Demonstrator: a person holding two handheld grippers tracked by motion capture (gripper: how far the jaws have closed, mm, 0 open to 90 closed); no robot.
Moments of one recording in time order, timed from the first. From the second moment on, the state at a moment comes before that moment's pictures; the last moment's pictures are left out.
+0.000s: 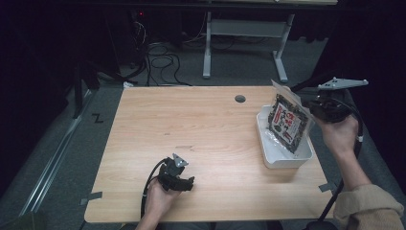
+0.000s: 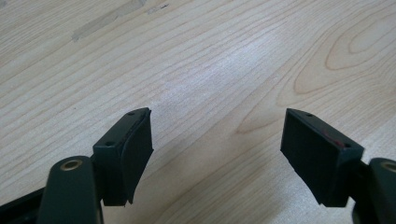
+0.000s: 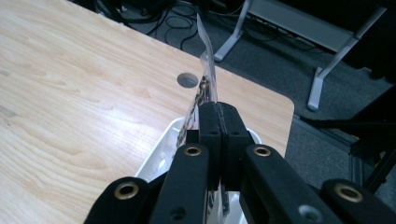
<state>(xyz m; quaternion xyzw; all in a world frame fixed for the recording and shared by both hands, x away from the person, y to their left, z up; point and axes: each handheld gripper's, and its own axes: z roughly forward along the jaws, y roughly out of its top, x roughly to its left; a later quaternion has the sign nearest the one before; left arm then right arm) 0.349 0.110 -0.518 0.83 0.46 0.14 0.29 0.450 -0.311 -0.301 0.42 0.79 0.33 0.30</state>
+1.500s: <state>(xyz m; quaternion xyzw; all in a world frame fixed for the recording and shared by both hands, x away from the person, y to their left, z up) 0.349 0.109 -0.520 0.83 0.46 0.14 0.28 0.451 -0.359 -0.334 0.49 0.76 0.31 0.28</state>
